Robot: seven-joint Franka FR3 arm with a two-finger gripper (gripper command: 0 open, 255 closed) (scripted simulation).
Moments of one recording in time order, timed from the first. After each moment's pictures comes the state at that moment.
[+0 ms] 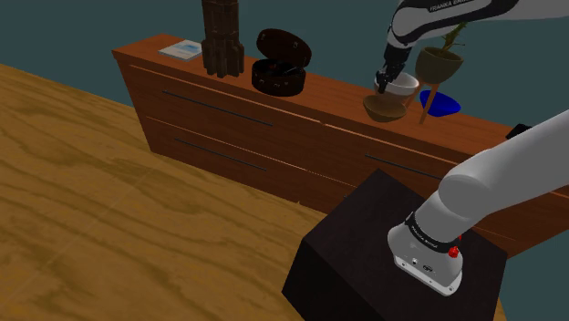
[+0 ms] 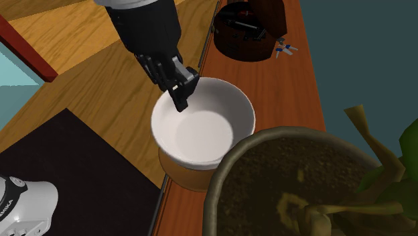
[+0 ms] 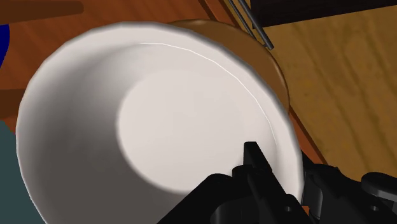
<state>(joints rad) -0.23 -0.32 -0.30 -2.33 -0.28 2.07 -0.26</state>
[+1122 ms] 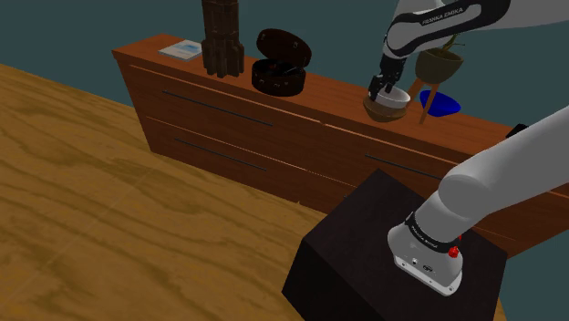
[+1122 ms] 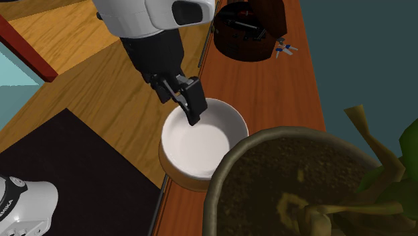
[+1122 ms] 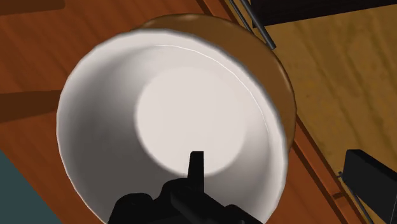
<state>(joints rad) -0.23 -0.29 -0.30 -2.38 -0.29 2.16 -0.24</state>
